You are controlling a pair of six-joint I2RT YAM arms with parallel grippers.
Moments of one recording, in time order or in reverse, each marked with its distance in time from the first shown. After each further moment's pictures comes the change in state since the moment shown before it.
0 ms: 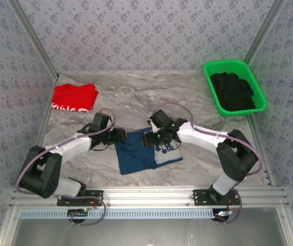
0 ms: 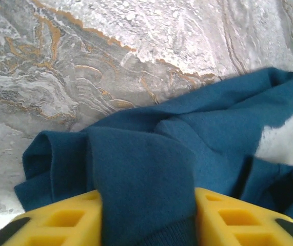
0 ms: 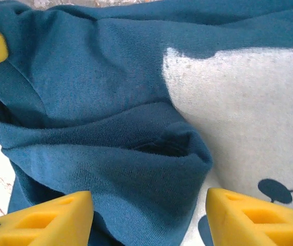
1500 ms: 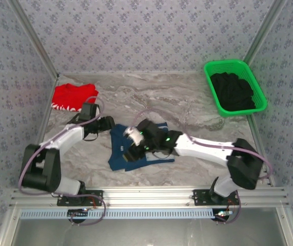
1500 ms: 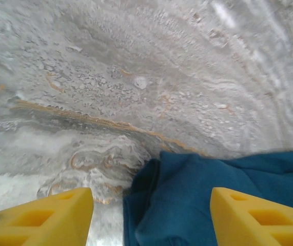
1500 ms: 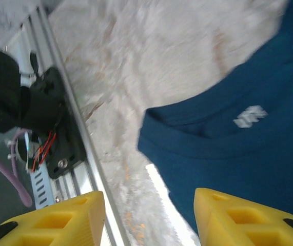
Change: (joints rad) left arm 0.185 -0.010 0.129 -0.114 -0.152 0.177; right arm 0.211 -0.131 -0.027 0.223 -0.147 -0.209
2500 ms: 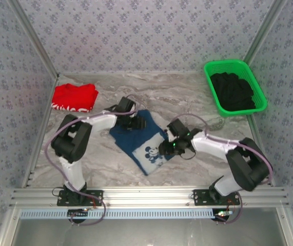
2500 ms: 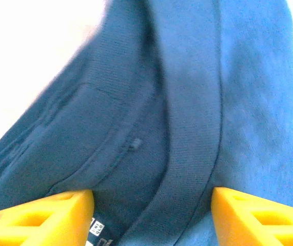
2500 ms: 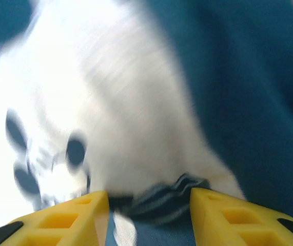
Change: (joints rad) left arm -0.312 0.528 0.419 -0.009 0.043 0.023; right arm -0.293 -0.050 -0.290 -0.164 0.070 0.258
